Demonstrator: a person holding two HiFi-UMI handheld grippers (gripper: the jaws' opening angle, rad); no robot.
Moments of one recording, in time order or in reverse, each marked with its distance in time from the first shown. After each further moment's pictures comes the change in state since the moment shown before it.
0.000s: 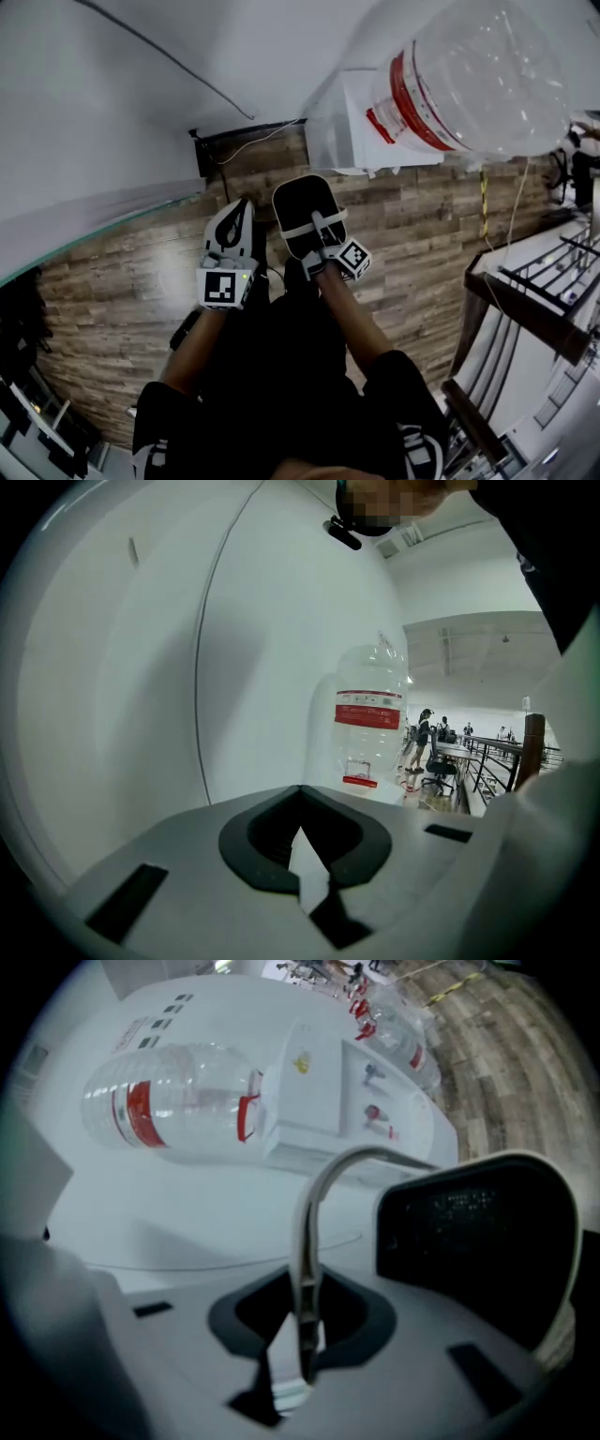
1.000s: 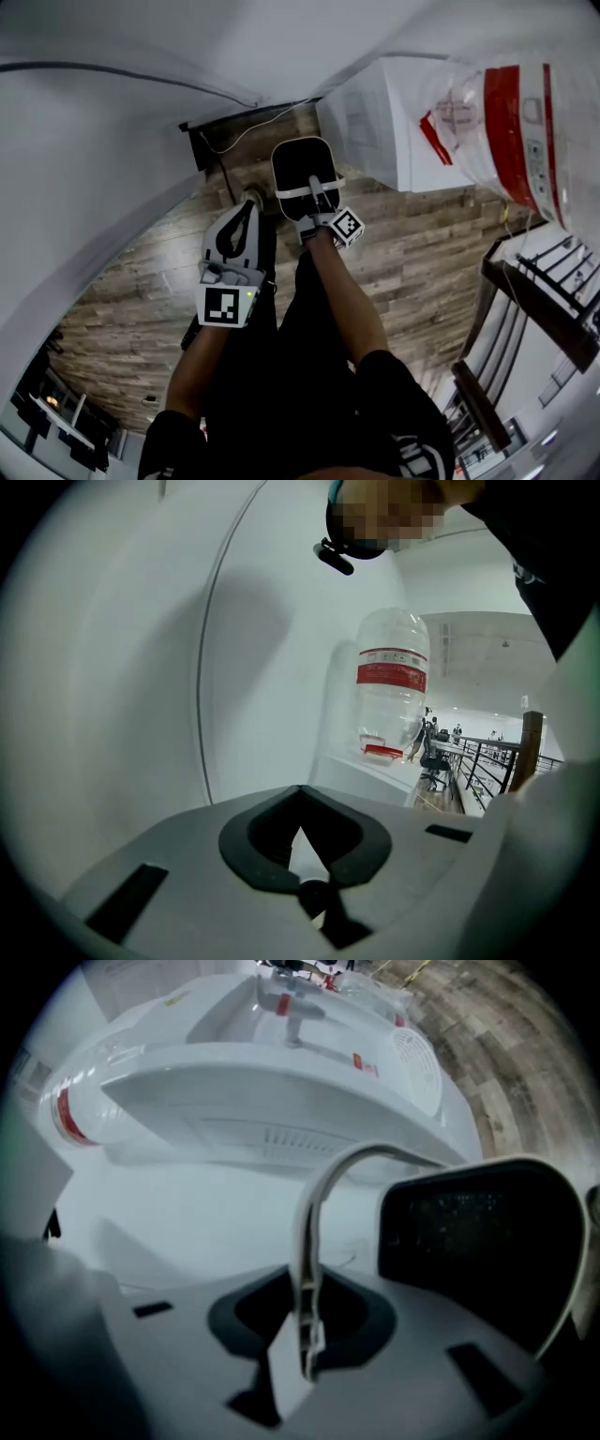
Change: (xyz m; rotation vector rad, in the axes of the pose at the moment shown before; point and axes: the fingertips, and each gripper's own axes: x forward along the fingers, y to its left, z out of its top) left arm 0.084 0.057 -0.092 -0.049 0.081 -0.055; right arm 0.190 -0.127 0.028 0.023 -0.106 0.057
